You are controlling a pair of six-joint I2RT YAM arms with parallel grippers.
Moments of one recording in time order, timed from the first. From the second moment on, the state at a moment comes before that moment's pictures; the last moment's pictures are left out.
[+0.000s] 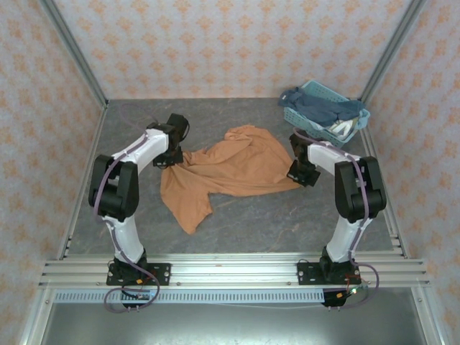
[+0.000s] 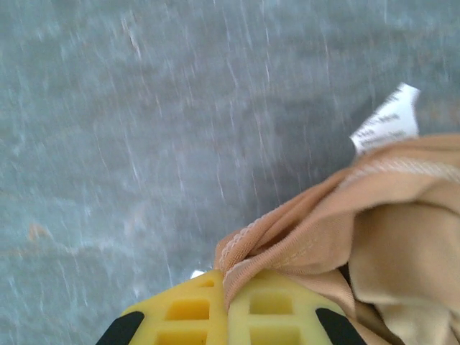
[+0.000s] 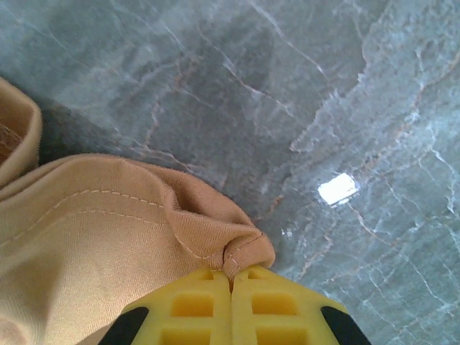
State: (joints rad) left arm -0.19 1.91 1.45 -0.94 -0.35 -0.44; right arm 0.21 1.84 1.18 -0.85 0.10 0.77
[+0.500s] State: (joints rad) left arm -0.25 1.49 1.04 -1.04 -0.12 -0.74; right arm 0.21 1.85 1.19 -0.84 0.04 0.77
